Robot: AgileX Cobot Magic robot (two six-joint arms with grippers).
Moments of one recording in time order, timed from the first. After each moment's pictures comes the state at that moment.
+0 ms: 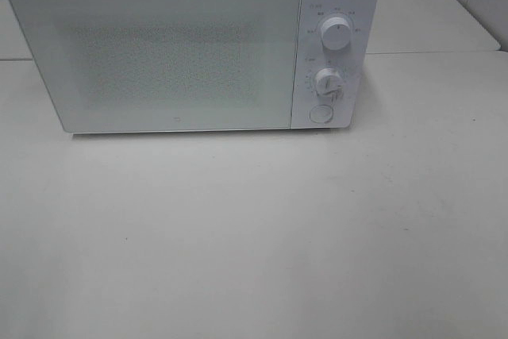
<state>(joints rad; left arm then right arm) -0.04 0.00 -0.50 -0.04 1.04 0.03 0.12 0.00 -0.51 -0.07 1.04 0.08</state>
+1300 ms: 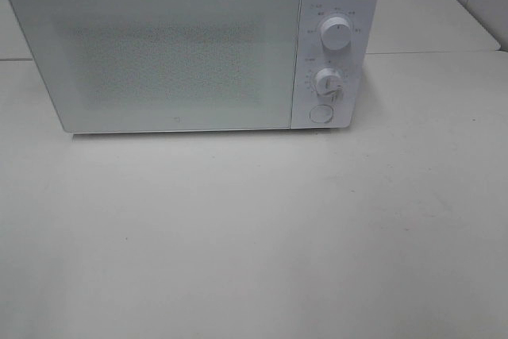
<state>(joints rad) -0.04 0.00 -0.50 -0.04 1.04 0.03 0.12 0.00 -0.51 -0.07 1.04 0.08</state>
